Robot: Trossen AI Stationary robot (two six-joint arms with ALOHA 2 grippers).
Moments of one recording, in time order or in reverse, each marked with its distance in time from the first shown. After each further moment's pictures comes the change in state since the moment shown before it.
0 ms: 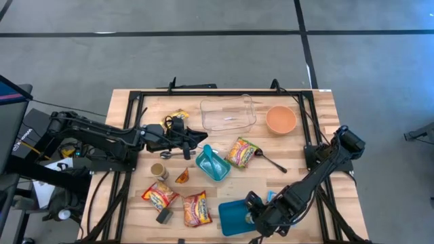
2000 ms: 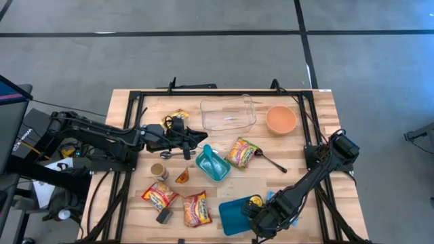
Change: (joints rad) left arm 0.000 0.000 0.000 0.000 0.000 0.000; right arm -0.009 0.090 0.002 -0.032 -0.075 -0.349
